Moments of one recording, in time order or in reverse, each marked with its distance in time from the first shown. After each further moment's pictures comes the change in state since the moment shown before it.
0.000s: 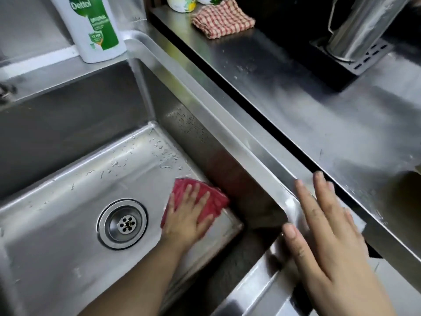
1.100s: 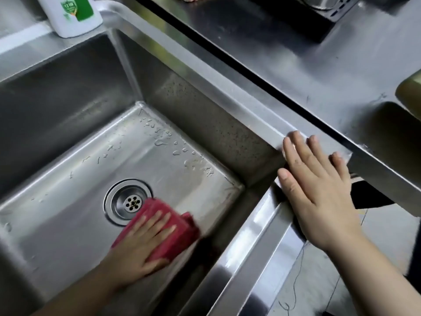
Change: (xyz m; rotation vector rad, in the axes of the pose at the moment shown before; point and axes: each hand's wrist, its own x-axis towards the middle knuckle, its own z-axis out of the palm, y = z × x) left_hand -0.130 -0.108 -0.014 0.134 -0.137 0.553; right_hand -0.021 -0.003 0.018 -0.118 -0.038 0.149
